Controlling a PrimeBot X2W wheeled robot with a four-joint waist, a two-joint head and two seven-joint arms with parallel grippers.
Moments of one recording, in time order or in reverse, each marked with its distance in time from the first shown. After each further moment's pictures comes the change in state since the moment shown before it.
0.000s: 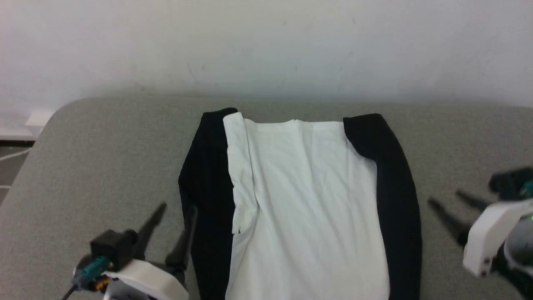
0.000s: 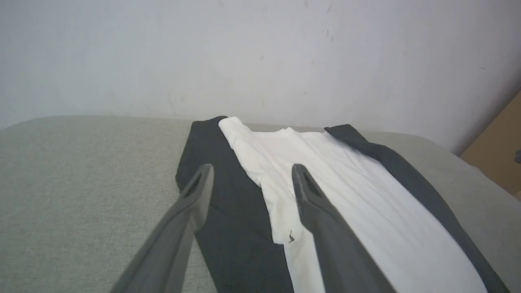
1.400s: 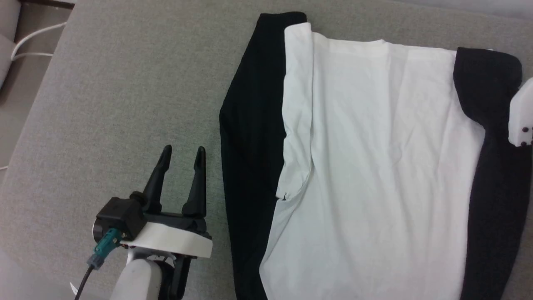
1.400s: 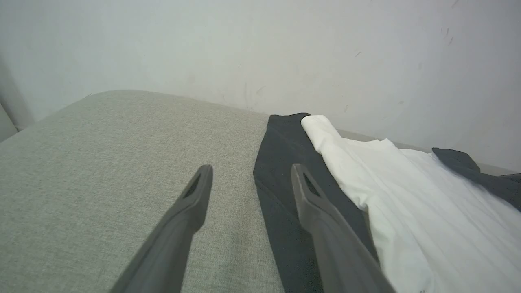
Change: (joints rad) left arm -0.133 -0.396 0.309 0.095 0.337 -0.185 -0.113; right arm -0.820 -0.081 0.215 0.939 -0.136 0.001 -0.135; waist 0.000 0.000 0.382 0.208
